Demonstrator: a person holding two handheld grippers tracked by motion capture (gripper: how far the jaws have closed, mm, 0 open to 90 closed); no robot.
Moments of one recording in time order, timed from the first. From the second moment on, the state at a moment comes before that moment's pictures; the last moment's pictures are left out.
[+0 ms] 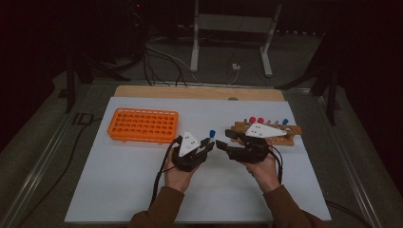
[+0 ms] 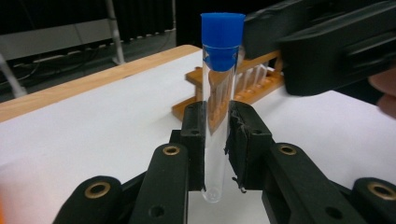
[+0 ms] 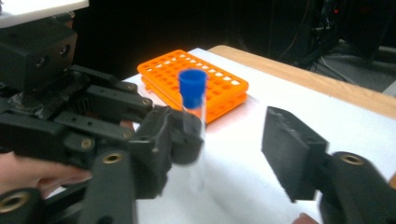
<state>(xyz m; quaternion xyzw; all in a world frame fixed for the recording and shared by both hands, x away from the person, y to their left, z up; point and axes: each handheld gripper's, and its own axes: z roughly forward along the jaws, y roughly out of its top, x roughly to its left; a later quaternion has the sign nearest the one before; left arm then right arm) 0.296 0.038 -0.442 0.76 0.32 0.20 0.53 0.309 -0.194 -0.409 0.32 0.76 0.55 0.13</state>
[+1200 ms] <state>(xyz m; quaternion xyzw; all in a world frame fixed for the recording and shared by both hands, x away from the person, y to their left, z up) 0.334 0.114 -0.441 0.72 0.37 0.27 0.52 0.285 -0.279 -0.451 0.40 0.74 0.50 0.21</state>
